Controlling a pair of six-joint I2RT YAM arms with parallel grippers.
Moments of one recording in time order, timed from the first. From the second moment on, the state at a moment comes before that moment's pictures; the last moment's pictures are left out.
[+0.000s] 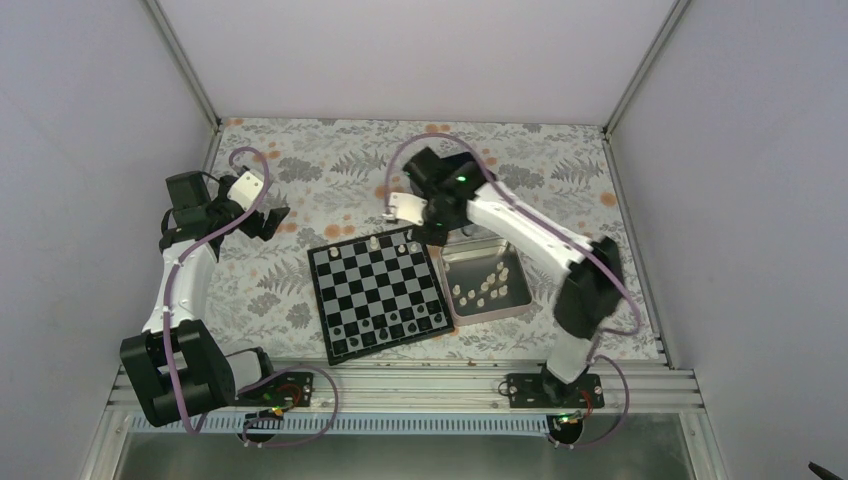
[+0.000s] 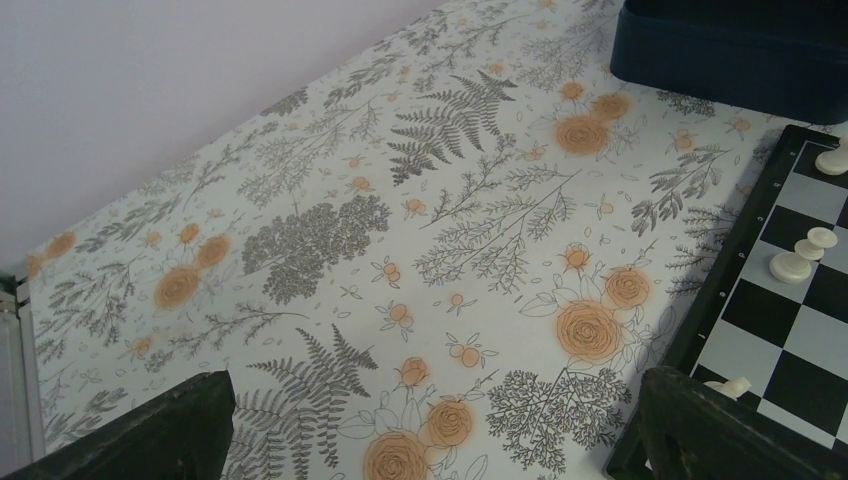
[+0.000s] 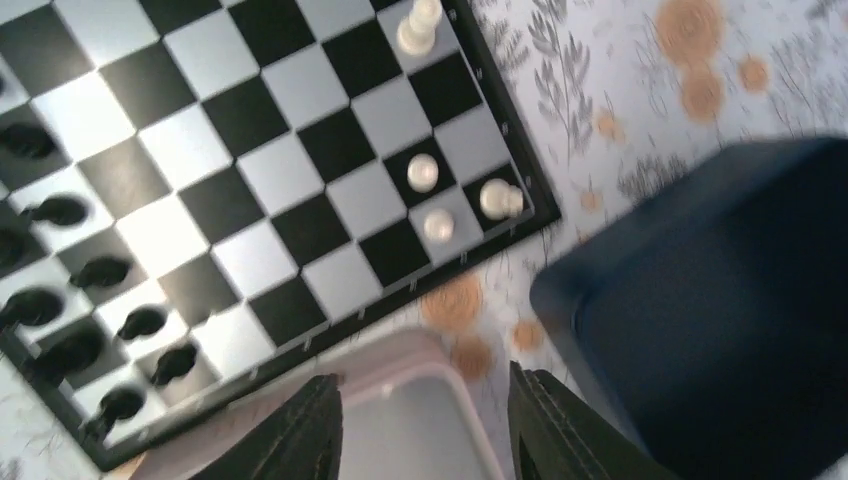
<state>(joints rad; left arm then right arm) 0.31 1.21 0.84 -0.33 0.66 0.68 0.77 1.85 1.69 -1.06 -0.02 -0.65</state>
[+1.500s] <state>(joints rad) 0.31 1.21 0.83 -0.31 0.66 0.66 0.58 1.60 0.95 -0.83 -0.10 -0.68</state>
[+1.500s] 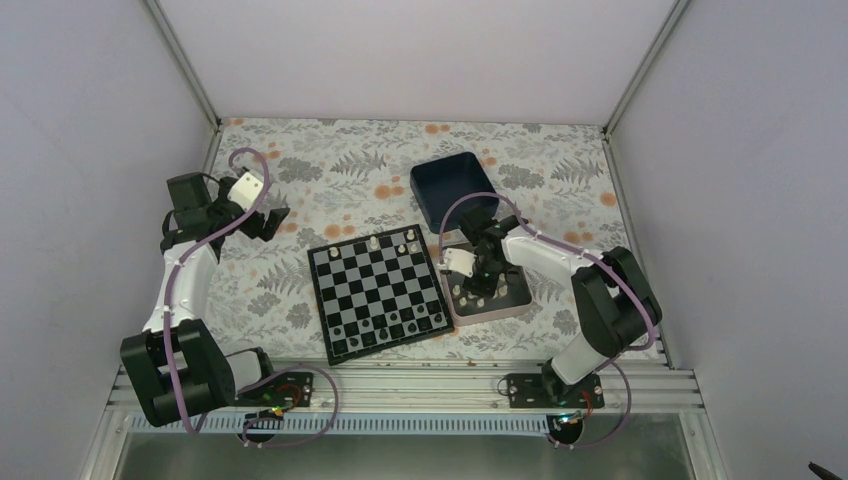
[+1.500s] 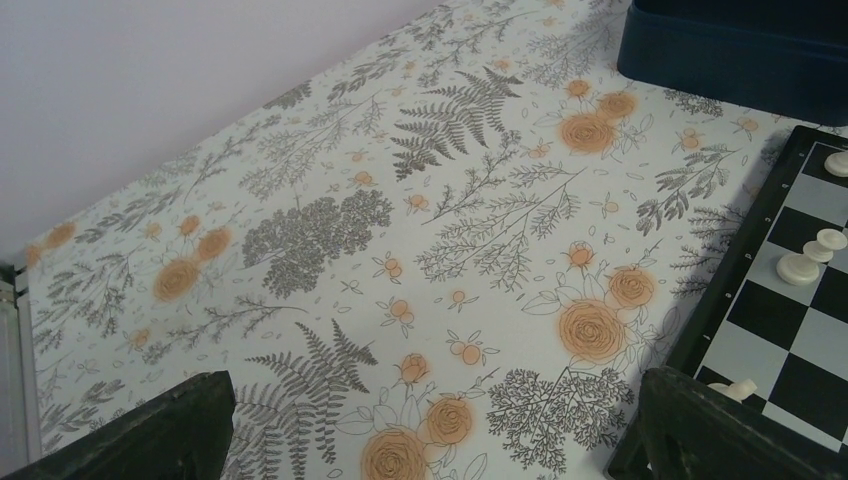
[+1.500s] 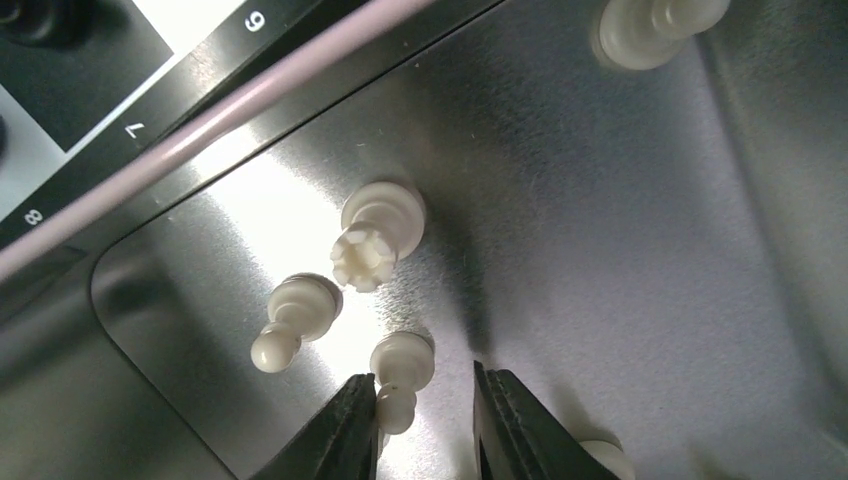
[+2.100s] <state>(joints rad) 0.31 1.21 0.83 -0.31 0.66 0.66 0.57 1.60 1.07 -0.92 -0.10 -0.68</state>
